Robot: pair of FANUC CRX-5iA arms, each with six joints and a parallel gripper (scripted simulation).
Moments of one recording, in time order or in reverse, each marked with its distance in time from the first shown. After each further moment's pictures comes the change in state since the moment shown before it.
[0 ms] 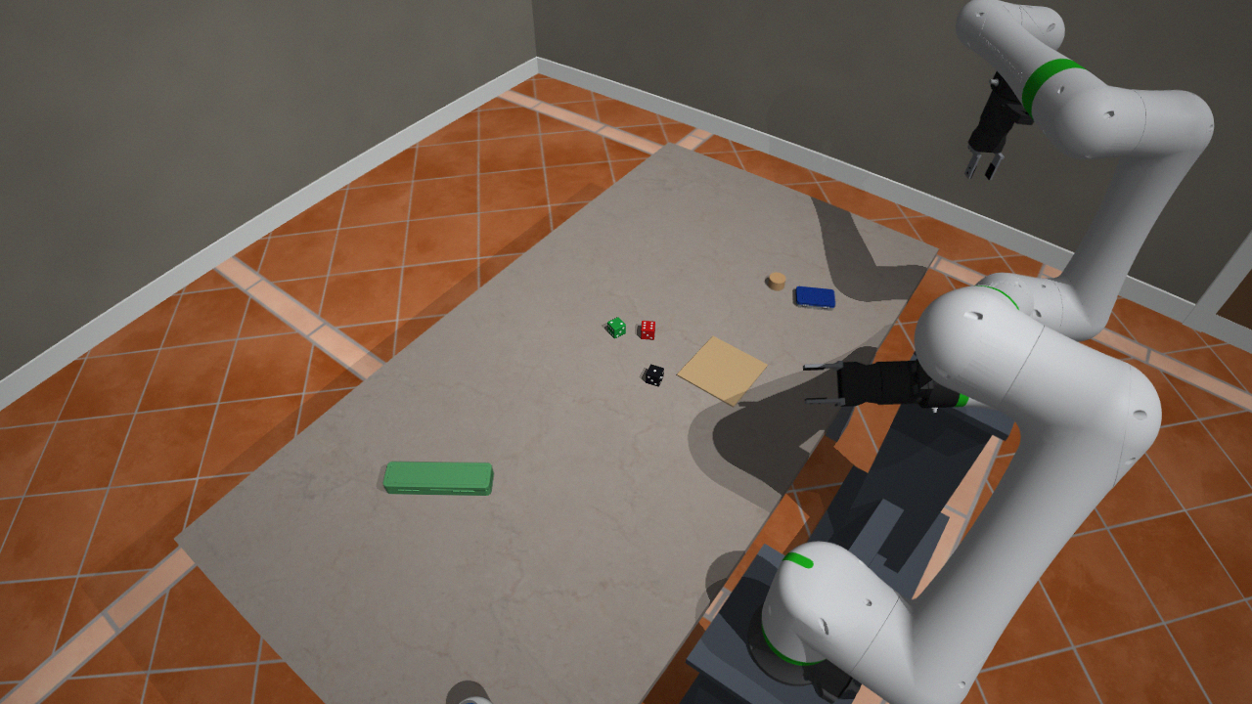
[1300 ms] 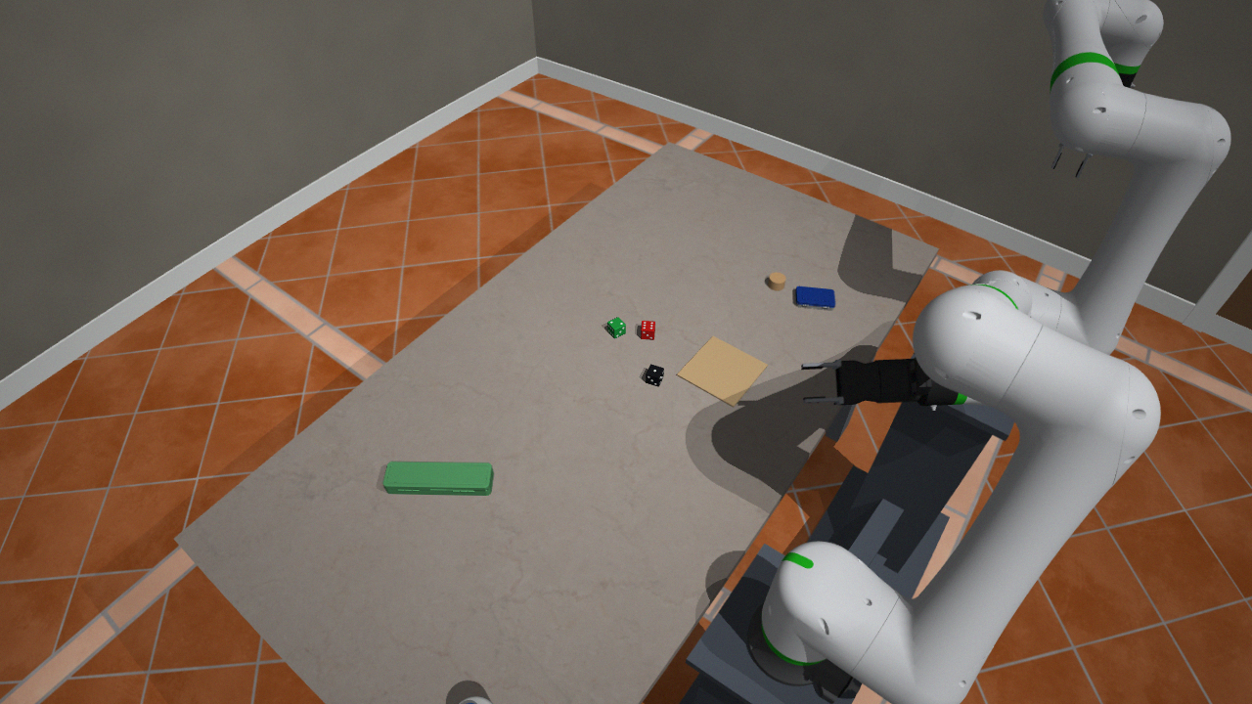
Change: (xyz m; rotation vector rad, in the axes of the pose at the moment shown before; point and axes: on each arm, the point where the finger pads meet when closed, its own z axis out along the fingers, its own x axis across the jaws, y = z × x) left arm 0.002 0.002 0.002 -0.009 -0.009 -0.002; right arm -0.178 -0.061 -0.068 -0.054 -0.088 0.746
